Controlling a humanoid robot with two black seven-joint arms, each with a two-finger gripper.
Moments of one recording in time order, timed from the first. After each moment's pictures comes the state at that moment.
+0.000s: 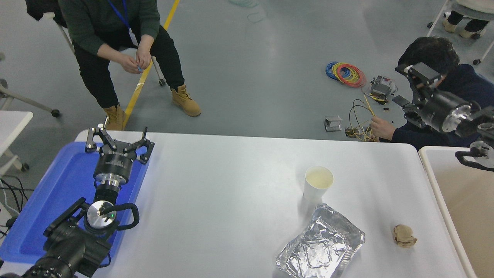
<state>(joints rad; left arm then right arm) -0.50 0.13 -1.12 -0.54 -0.09 -0.62 -0.36 1.23 -0.70 -0.32 0.76 -0.22 0.26 0.32</state>
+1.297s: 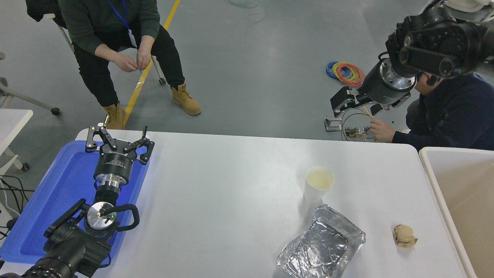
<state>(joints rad) -0.50 0.13 -1.12 -0.54 -0.09 -0.62 -0.36 1.90 -0.20 -1.17 0.87 -0.32 0.76 0.12</state>
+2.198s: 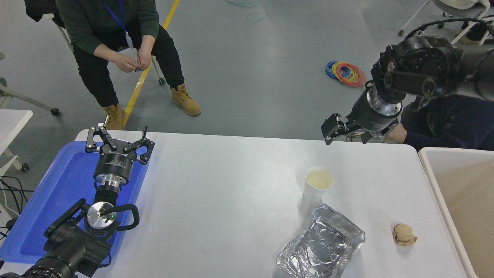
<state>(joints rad) -0.50 0.13 -1.12 -0.54 -0.09 -0.62 -0.36 1.76 -0.17 -1.17 0.91 -0.24 0.67 0.08</state>
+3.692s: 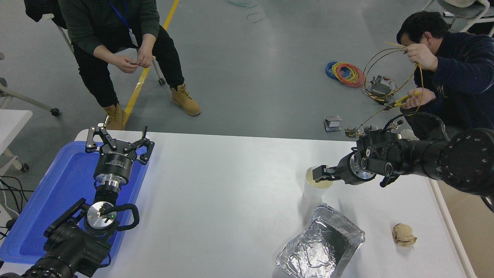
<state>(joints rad) -0.50 0.13 -1.12 -0.54 -0.09 -0.62 -0.36 1.32 -0.09 -1.12 0.70 -0.24 0.32 0.09</state>
